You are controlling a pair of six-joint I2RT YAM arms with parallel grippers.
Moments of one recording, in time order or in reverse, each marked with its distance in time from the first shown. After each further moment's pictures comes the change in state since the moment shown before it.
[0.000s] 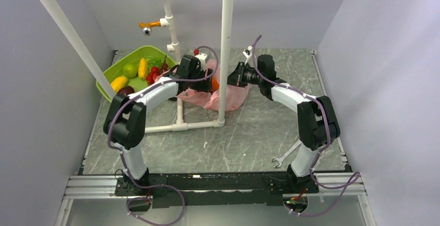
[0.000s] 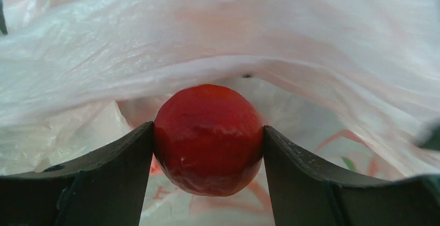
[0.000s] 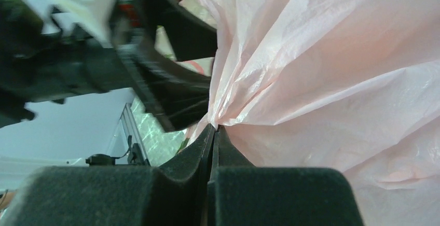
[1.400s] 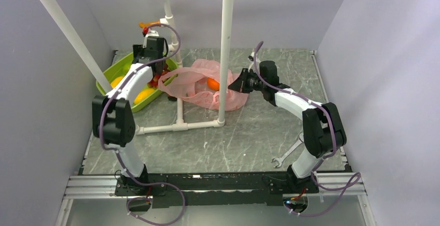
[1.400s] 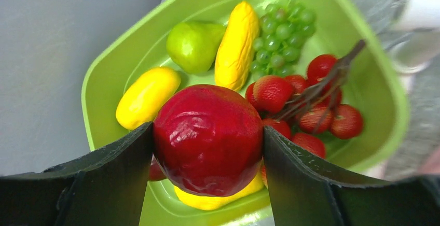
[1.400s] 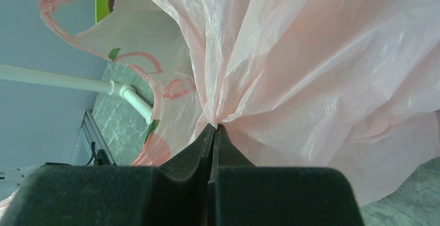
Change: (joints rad) left arm 0.285 -0.106 0.143 -0.122 -0.725 0.100; right arm 0.000 -0.099 -0.102 -0.105 0.161 -0.099
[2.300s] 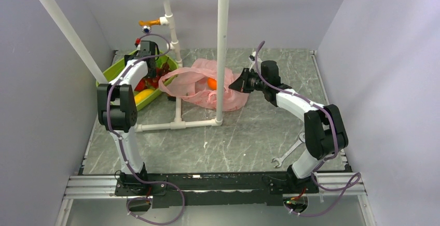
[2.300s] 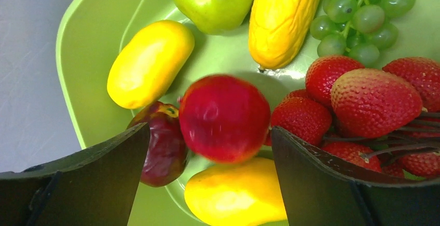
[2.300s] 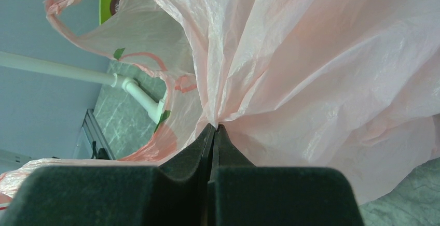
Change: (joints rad) left arm 0.145 0.264 0.117 -0.182 0.029 -0.021; right arm -0.006 -0.025 -0.011 -0.001 -0.007 -0.005
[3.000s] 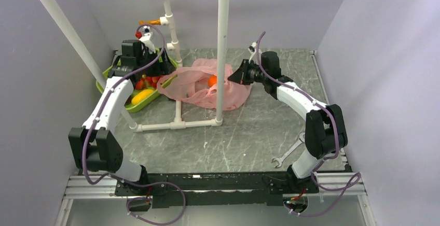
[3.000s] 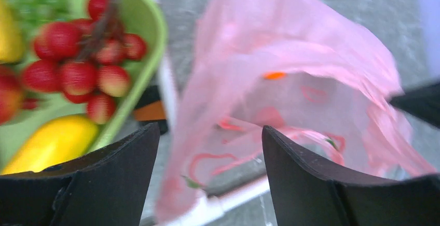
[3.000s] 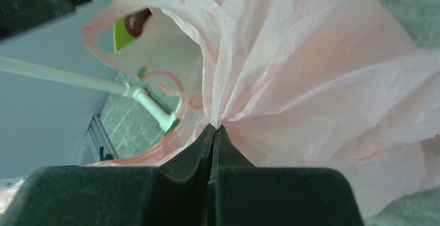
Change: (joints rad) left arm -0.016 -0.494 -0.220 0.048 0.872 -0.146; right arm 0.000 0.003 0.105 -0.094 -0.001 -0.018
